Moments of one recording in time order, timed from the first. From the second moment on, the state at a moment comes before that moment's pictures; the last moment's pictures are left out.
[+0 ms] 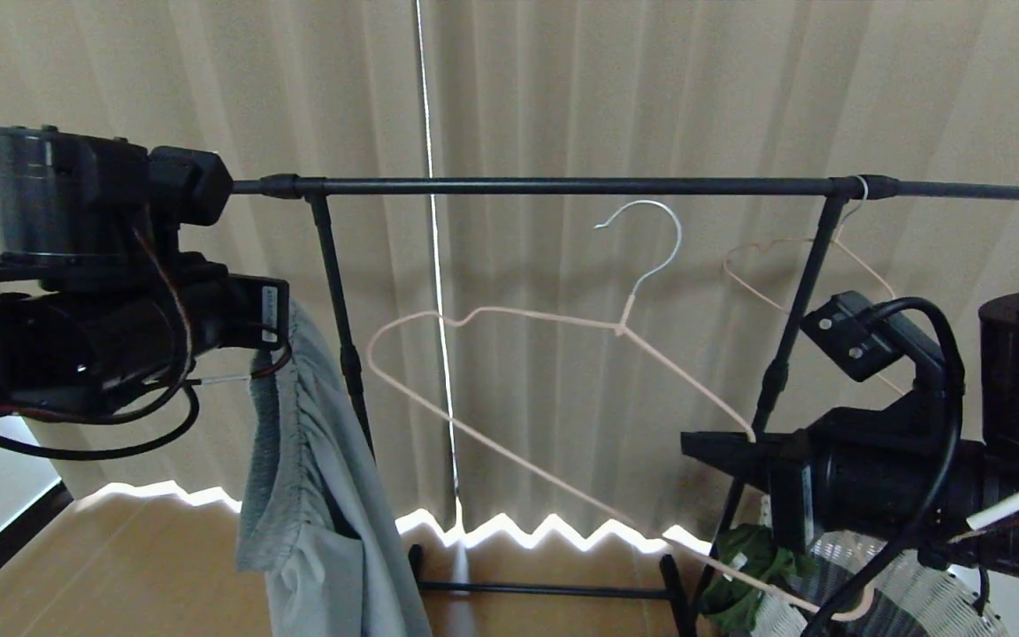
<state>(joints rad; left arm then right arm) -0.37 1.54 -1.01 -0.20 0.44 0.05 0.69 1.40 -0.70 -0.25 0.02 0.27</state>
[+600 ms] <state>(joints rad) -0.38 1.64 -1.10 -0.20 0.51 0.06 0.83 1.48 -0.76 -0.24 0.00 0.27</state>
